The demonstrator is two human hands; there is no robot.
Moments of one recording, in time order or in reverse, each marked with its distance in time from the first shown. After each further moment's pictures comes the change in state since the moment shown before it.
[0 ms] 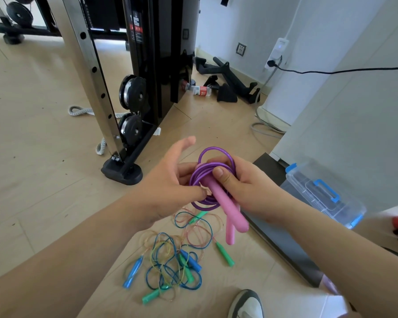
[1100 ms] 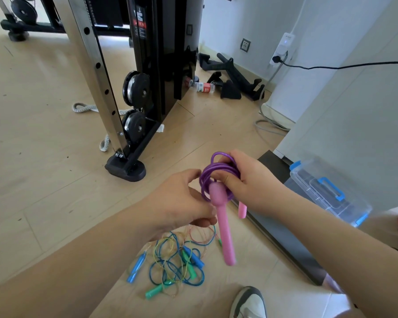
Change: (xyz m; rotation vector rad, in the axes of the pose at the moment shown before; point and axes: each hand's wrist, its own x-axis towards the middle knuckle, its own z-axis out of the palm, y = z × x) left_hand -0.008 -0.016 0.015 0.096 -0.064 -0.243; right_hand 0.006 0.002 -0.005 -0.349 0.065 -0.073
